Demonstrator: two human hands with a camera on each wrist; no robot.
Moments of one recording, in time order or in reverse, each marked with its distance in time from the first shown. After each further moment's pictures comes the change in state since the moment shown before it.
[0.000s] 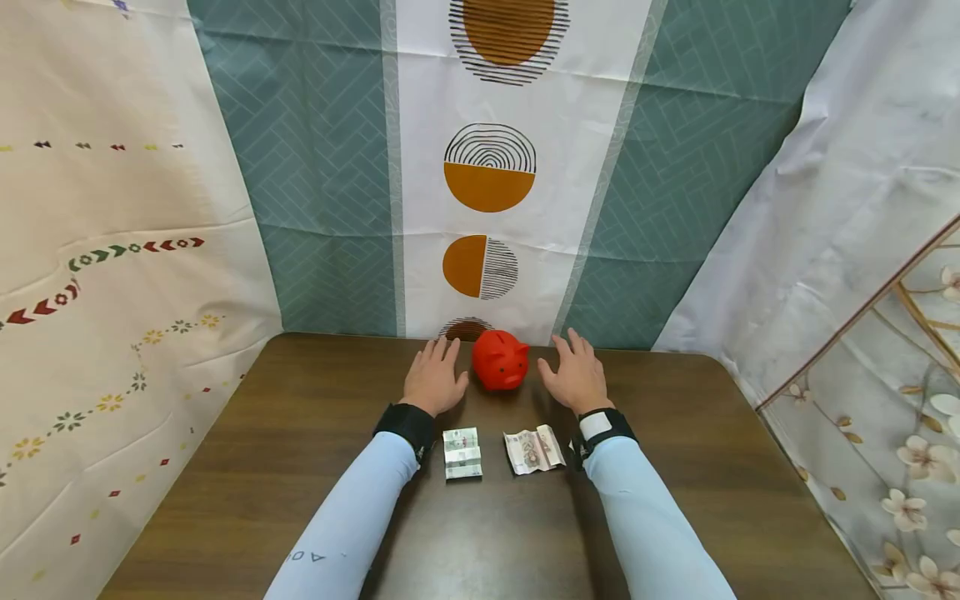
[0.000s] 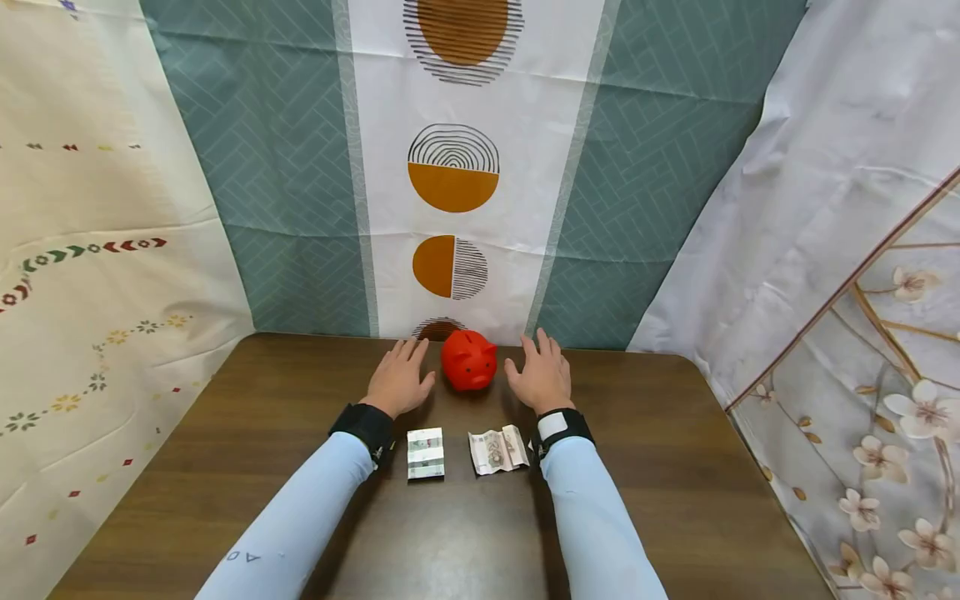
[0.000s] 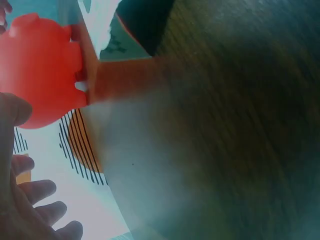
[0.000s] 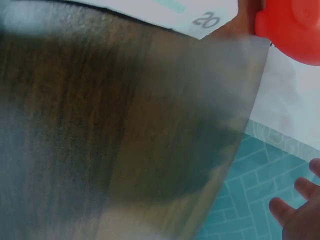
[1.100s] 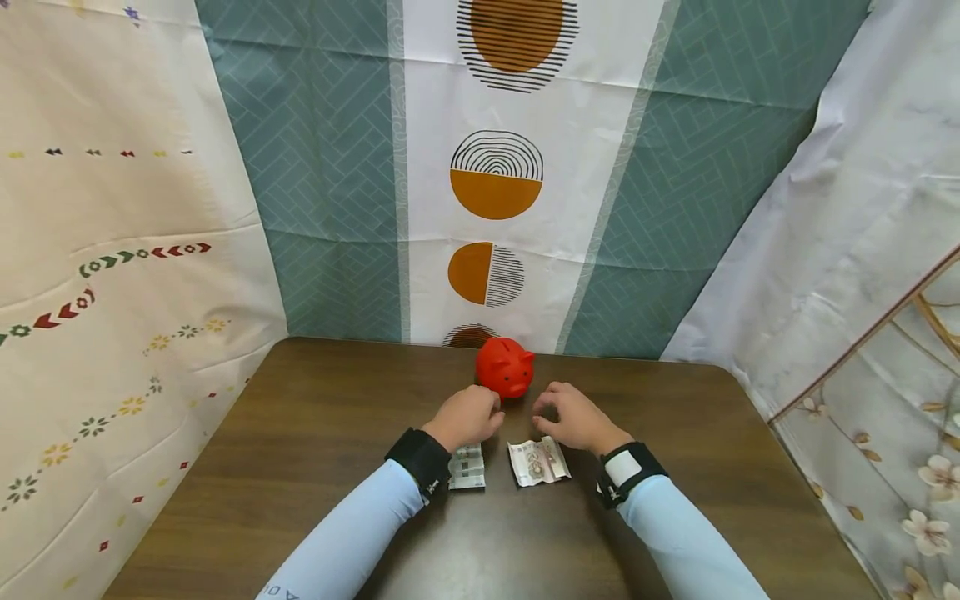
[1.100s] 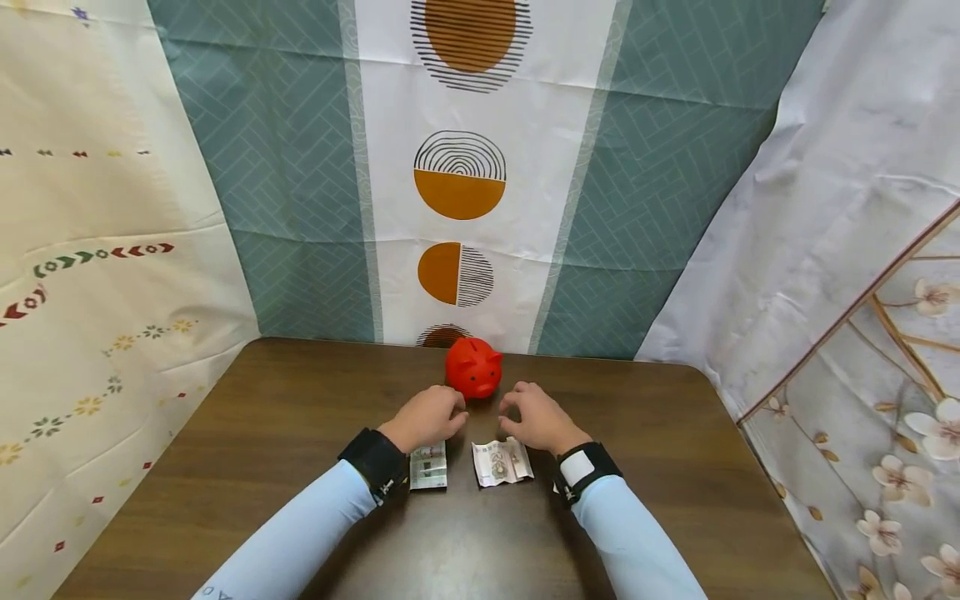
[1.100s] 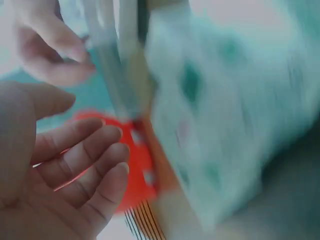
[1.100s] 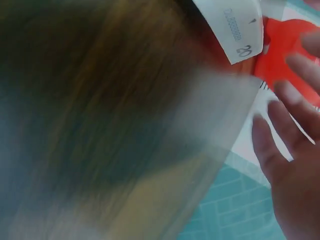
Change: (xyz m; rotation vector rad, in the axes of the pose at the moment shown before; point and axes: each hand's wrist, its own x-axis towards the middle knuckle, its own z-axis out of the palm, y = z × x) left_hand -0.027 0.050 0.002 -0.088 -0.063 0.335; right_hand -0.036 0.005 0.005 0.120 -0.238 -0.438
